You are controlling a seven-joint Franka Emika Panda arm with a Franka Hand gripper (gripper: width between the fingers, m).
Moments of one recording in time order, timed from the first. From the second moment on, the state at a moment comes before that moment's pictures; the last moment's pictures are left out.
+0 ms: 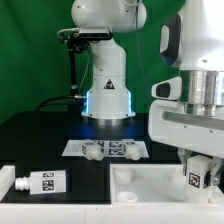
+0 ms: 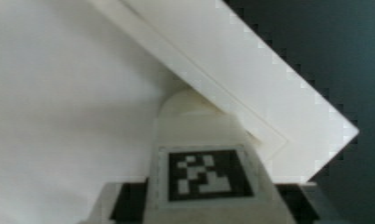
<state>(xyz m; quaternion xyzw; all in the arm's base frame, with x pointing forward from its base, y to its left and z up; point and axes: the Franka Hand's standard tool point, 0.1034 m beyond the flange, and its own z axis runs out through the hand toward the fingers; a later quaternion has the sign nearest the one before) 0.640 0.114 0.059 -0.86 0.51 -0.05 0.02</state>
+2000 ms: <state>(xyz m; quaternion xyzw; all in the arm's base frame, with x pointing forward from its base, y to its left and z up) 0.639 0.113 0.066 -0.97 0.25 -0.05 0.02</state>
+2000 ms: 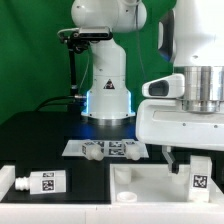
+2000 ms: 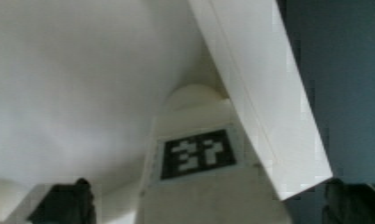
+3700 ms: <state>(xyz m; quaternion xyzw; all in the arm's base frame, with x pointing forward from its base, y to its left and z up) 0.640 0.110 0.065 -0.56 0.82 -0.01 0.07</state>
